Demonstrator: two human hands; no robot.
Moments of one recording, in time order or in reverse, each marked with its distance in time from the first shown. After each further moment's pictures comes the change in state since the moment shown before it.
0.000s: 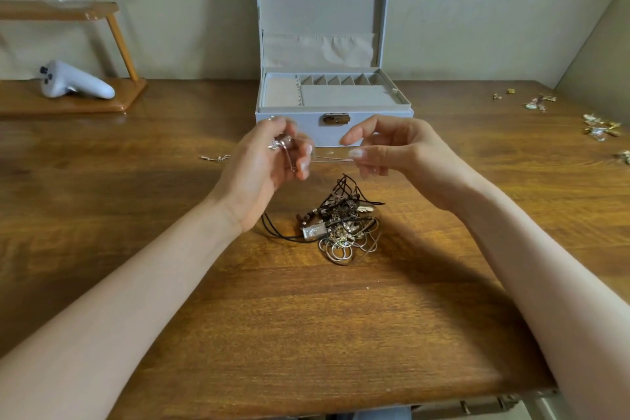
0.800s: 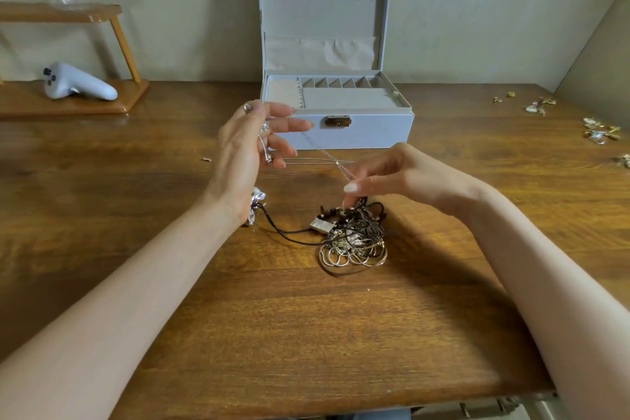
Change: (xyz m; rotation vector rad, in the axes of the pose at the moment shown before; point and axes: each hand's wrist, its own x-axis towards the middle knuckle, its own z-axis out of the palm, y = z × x) left_hand 0.004 0.003 -0.009 0.253 0.230 0.185; right_hand -0.004 0.001 -0.002 -0.336 -0.242 0.133
